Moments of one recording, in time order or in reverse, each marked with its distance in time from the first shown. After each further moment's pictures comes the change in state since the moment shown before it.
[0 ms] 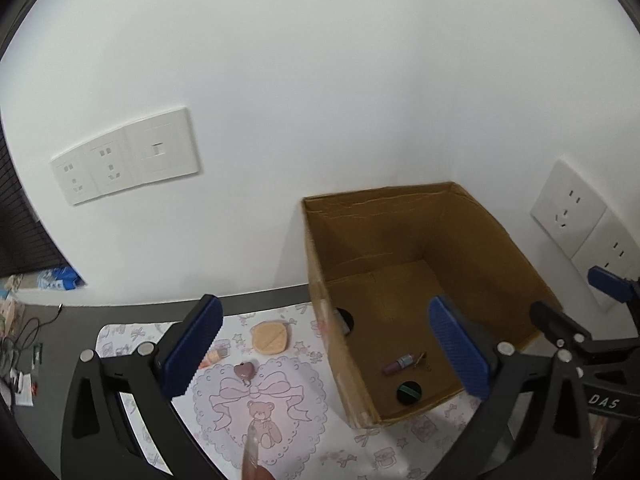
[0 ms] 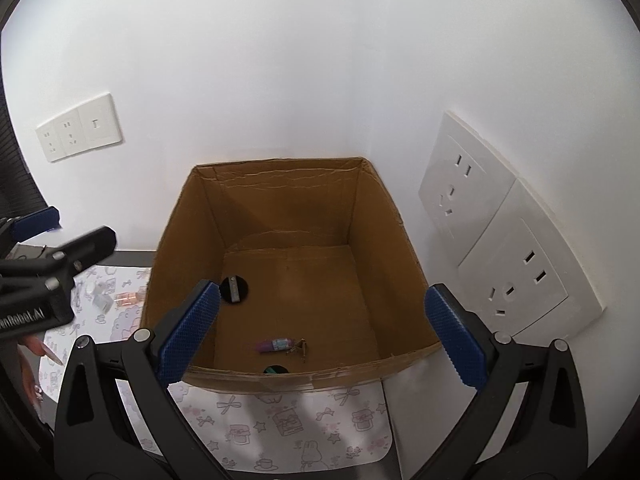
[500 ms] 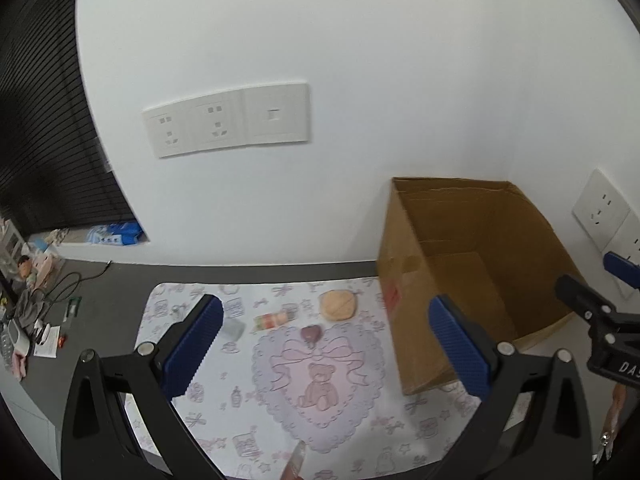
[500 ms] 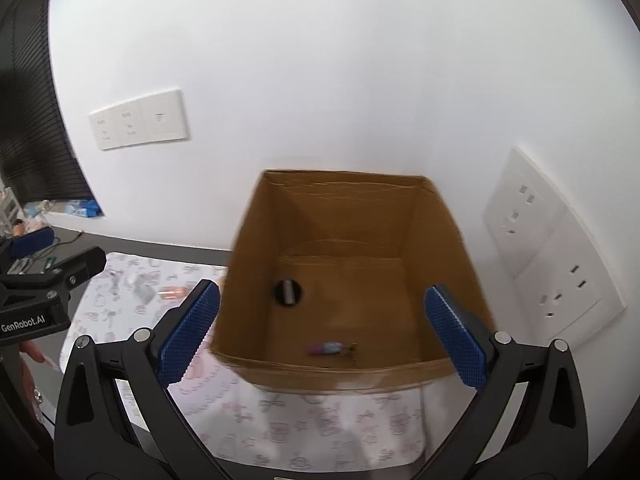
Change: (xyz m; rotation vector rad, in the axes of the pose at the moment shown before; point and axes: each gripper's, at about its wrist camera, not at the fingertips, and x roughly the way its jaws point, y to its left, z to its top) left arm -0.054 0.079 -0.041 -0.114 0.011 0.146; right arm -0.026 0.057 -0.006 -0.084 -0.052 0.134
